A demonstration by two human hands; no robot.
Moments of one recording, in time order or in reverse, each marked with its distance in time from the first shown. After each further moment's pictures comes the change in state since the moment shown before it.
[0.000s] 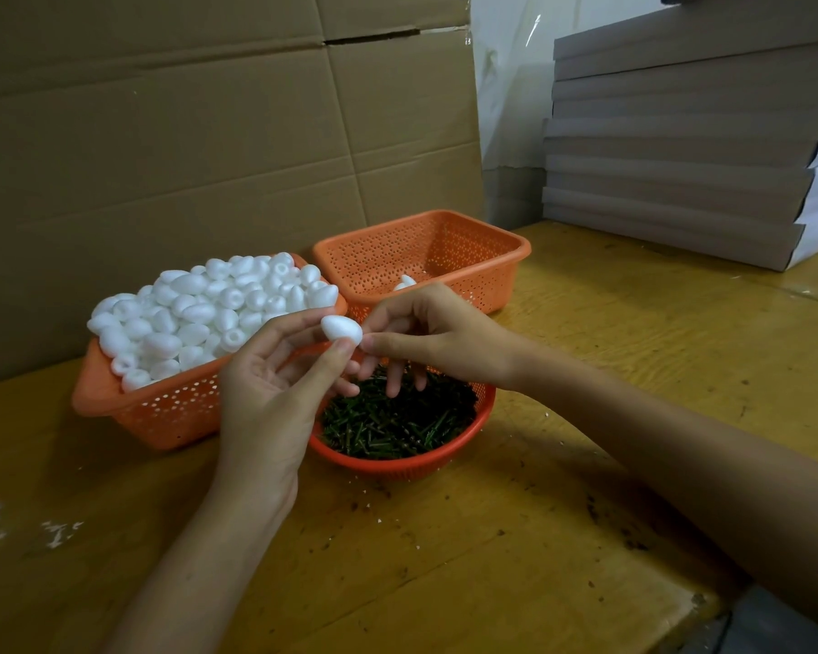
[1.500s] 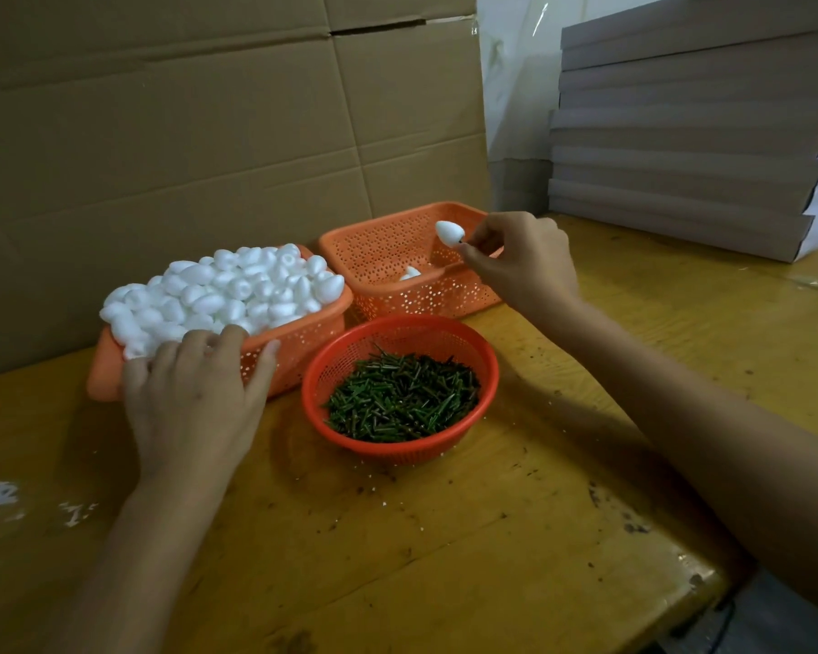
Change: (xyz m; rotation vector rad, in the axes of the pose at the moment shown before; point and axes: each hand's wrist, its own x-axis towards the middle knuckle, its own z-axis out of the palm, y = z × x) left_hand 0.017 -0.002 -0.064 1.724 0.100 0.241; right_hand -0.002 0.032 -0.062 -0.744 0.841 0.207
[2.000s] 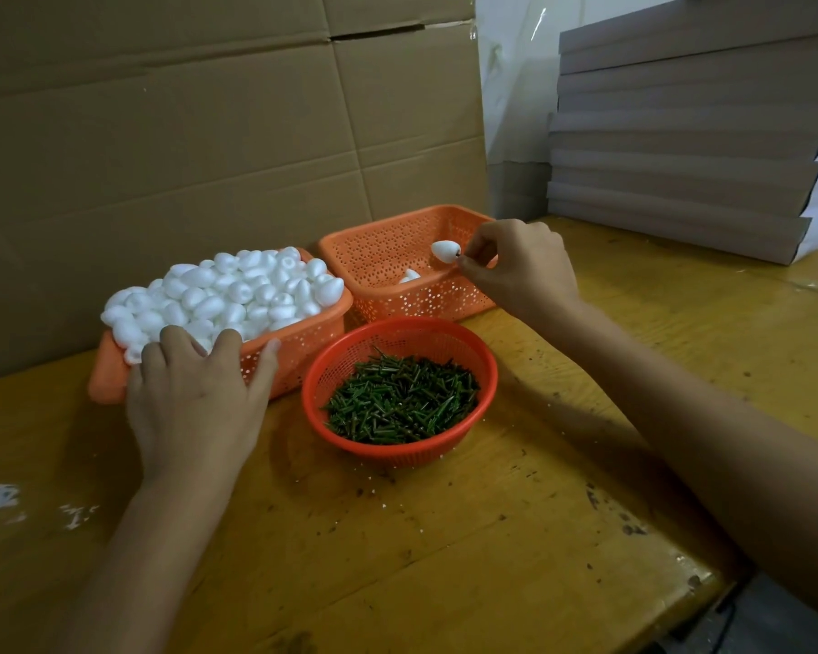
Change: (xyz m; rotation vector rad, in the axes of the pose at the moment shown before) left_hand -0.001 0.004 -0.004 0.046 0.007 -0.045; right_hand 0.000 -0.001 -0.001 -0.134 -0.062 -0.045
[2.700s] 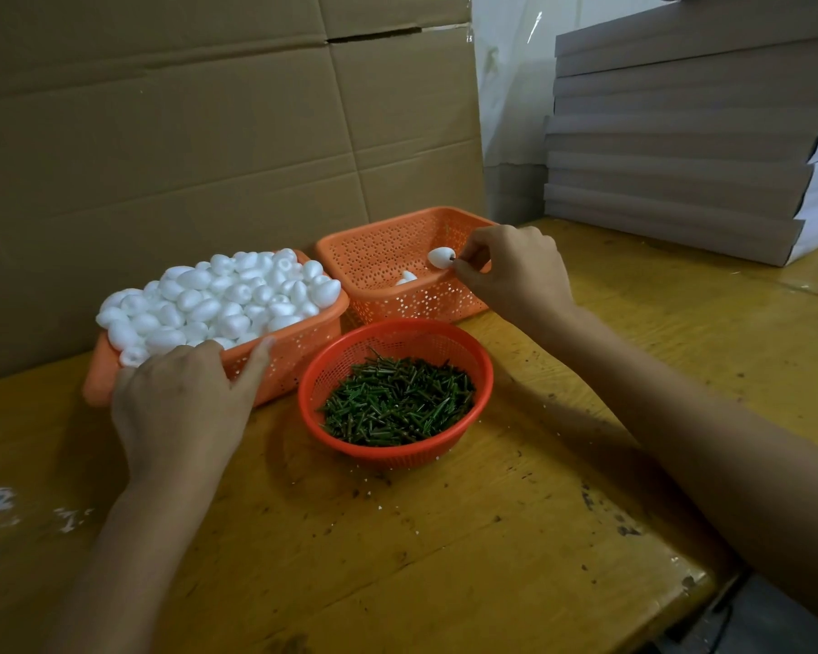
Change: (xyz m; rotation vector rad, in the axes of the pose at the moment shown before) left_hand 0.005 -0.004 -0.001 -0.168 0.068 -0.039; right_hand 0.001 0.000 0.003 -0.069 -0.018 -0.015
